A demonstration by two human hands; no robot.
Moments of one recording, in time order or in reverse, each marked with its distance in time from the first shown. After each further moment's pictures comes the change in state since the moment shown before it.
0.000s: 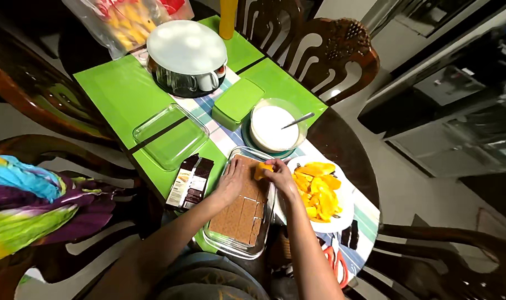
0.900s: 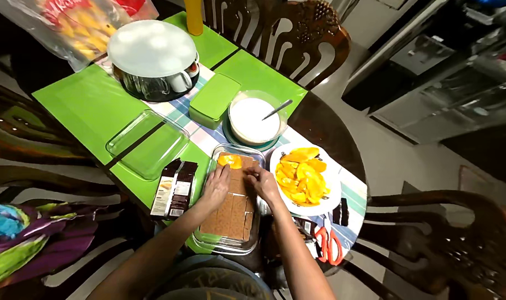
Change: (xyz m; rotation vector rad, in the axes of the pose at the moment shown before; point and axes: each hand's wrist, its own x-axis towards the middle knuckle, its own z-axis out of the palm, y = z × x) left_hand -0.007 -0.001 0.019 0.160 0.127 0.123; right_hand -0.025 0.028 0.004 -0.557 -0.052 0.015
